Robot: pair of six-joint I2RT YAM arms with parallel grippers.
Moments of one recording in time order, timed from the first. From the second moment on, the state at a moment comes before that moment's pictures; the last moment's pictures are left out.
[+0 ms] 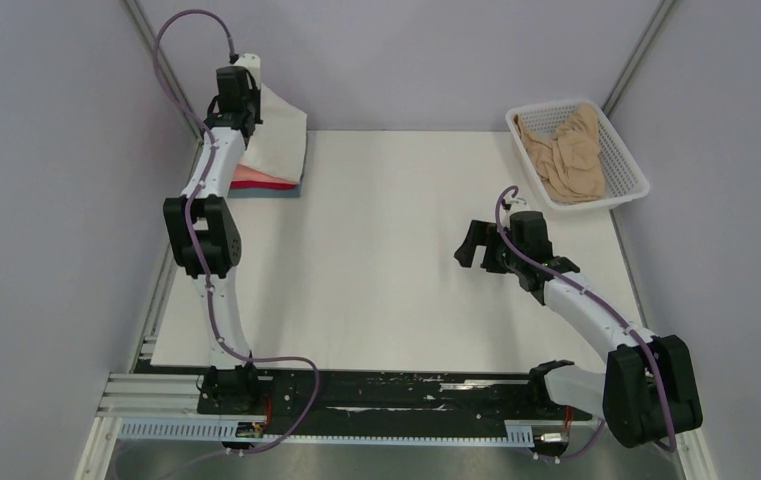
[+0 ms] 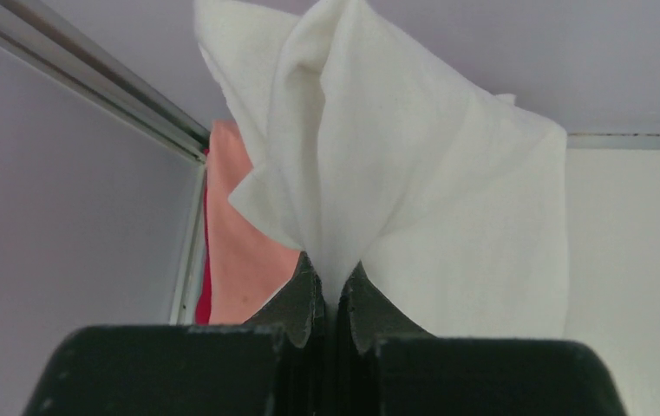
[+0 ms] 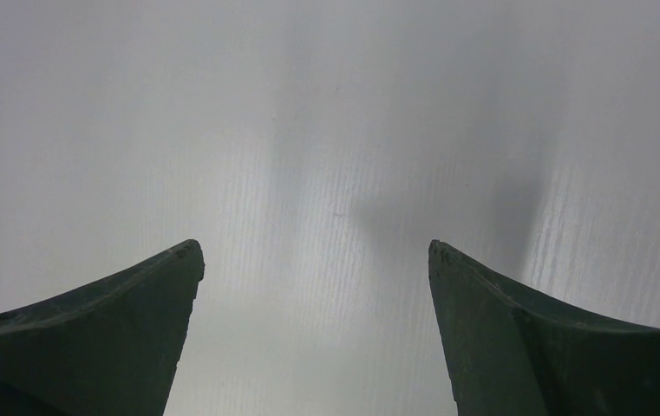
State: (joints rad) left arm 0.00 2.15 2.06 -0.29 -0.19 0.17; right arm 0.25 1.18 0.63 -0.14 -0.16 0.39
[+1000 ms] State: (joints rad) left arm 0.14 1.95 1.78 -0.24 -0.06 -0.15; right arm 0.25 1.12 0.64 -0.18 -0.04 0.43
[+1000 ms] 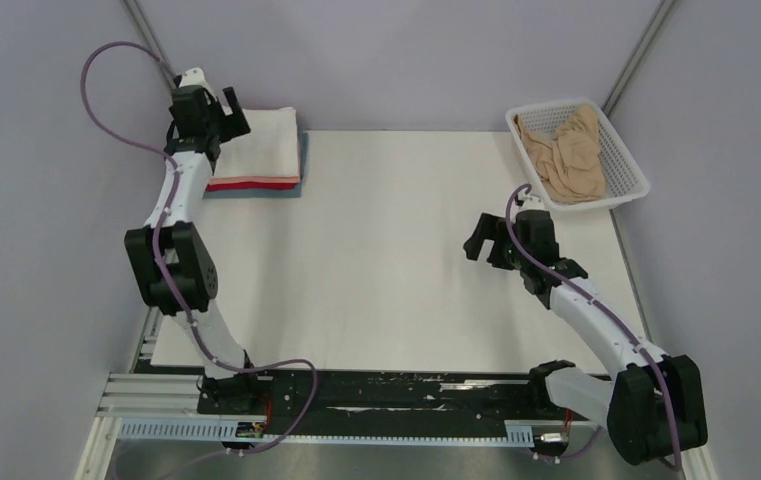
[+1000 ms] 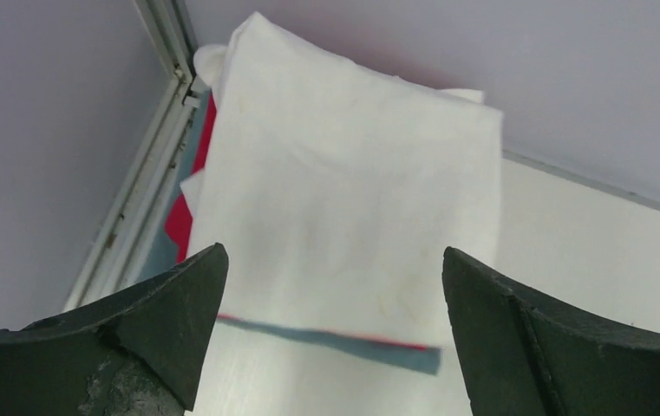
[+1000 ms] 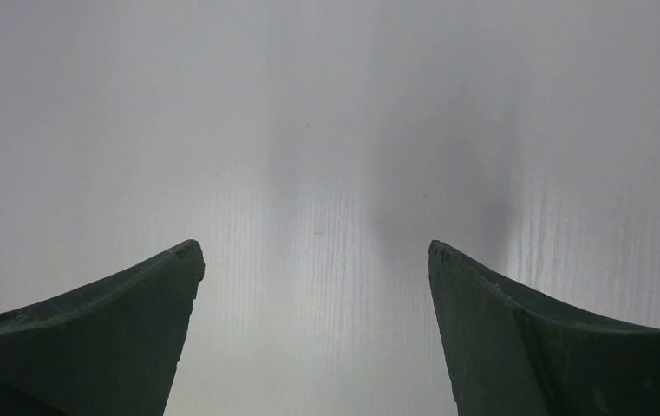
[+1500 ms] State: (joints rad) left arm -0.34 1.04 0.67 -0.10 -0.09 -0.51; right arm 0.25 0.88 0.54 -0.20 0.00 0.48
